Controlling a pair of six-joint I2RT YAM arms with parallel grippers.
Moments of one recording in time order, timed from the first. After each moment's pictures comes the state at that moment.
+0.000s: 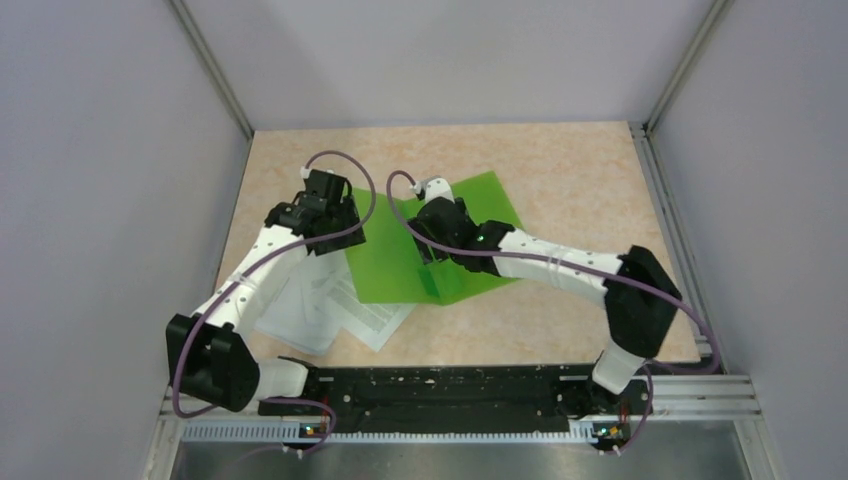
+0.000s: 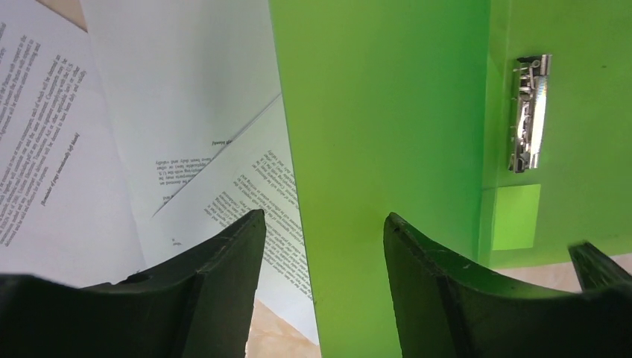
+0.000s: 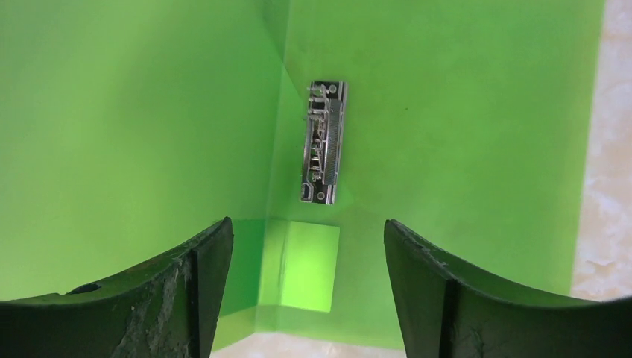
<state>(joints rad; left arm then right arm) -0.31 1.32 1.13 -0.79 -0.16 -0.54 0.98 1.63 1.27 -0.34 0.44 0.29</state>
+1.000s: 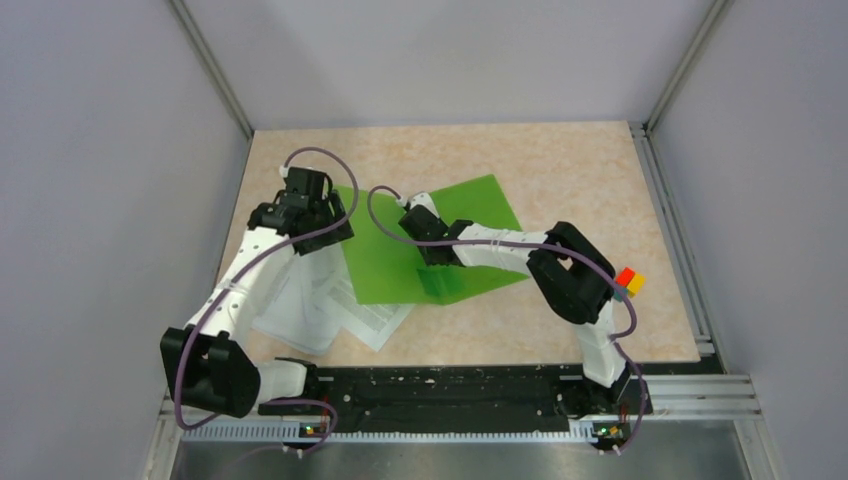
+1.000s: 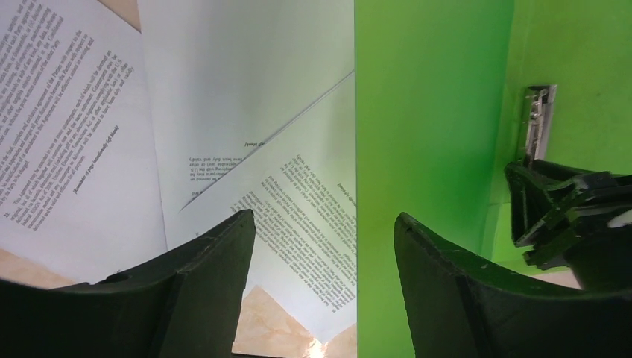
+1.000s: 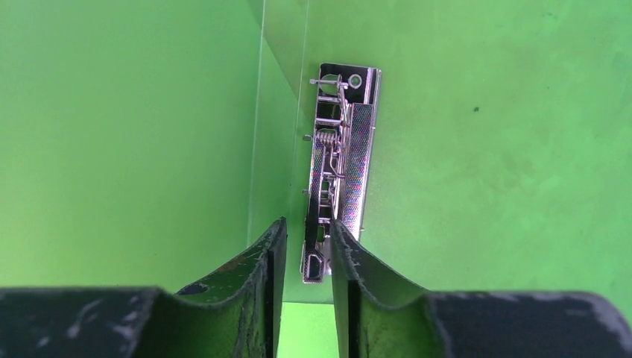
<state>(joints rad) -0.20 1.28 1.10 -0.81 -0.12 -0.52 0.91 2.05 1.42 -0.33 0.41 0.28</state>
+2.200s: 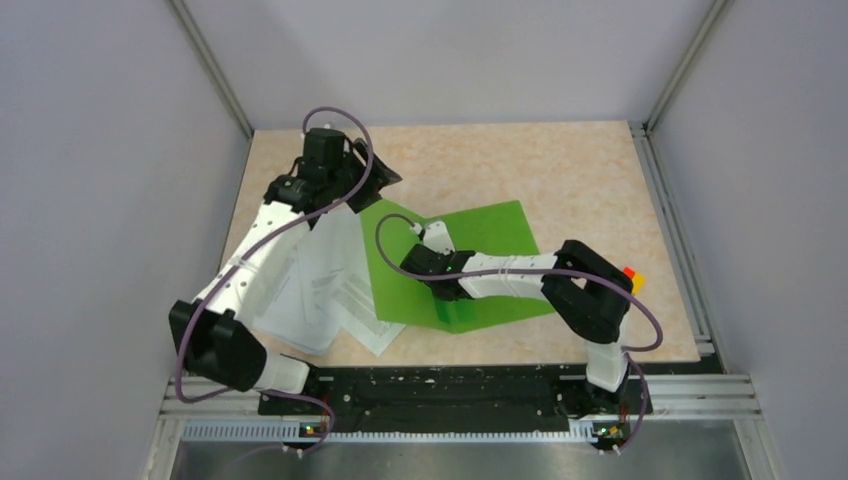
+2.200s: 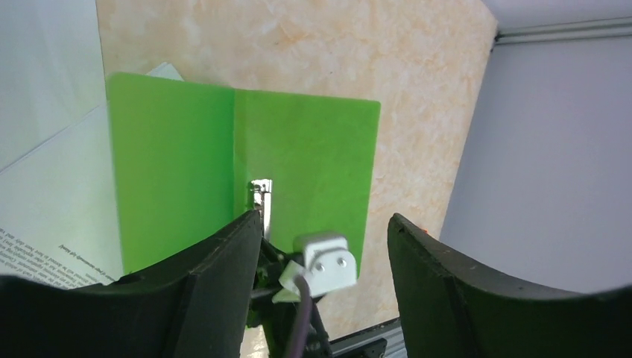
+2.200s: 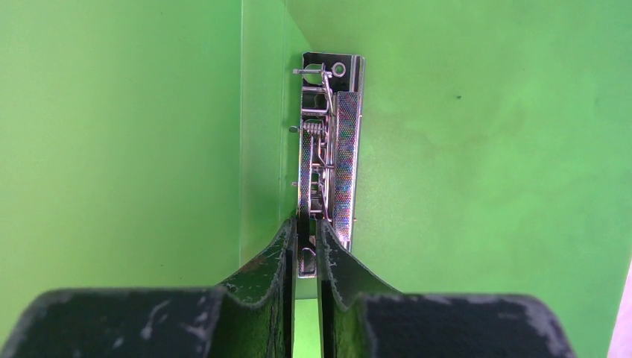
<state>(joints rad) -0.32 1.38 1.38 -0.60 0.14 -0.92 1.05 1.93 1.23 -0.44 0.63 0.54</state>
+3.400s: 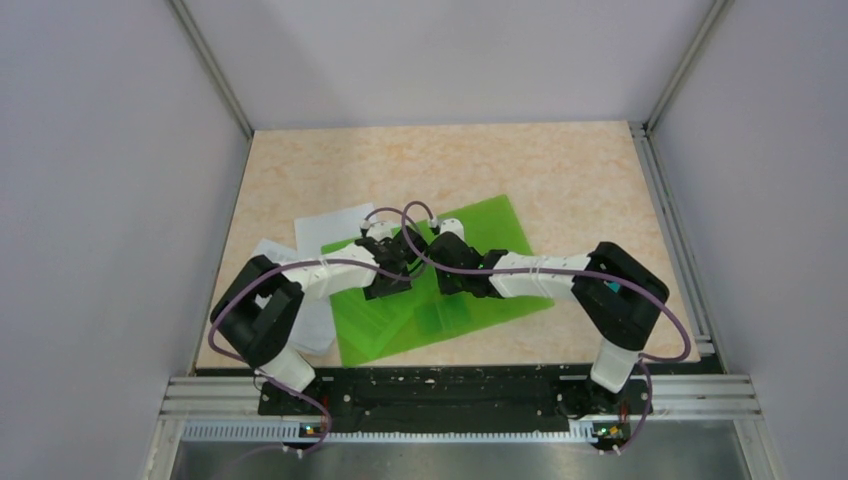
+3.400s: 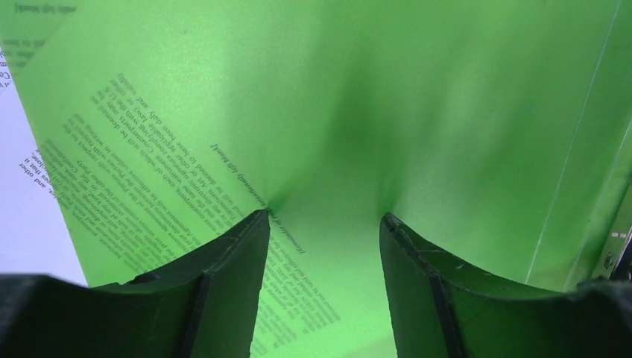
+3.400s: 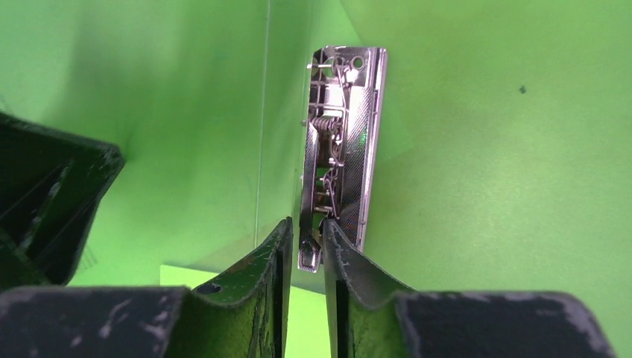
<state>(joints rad) -0.71 1.60 0.90 -0.62 -0.41 -0.97 0.95 1.76 0.99 -0.14 0.25 0.53</state>
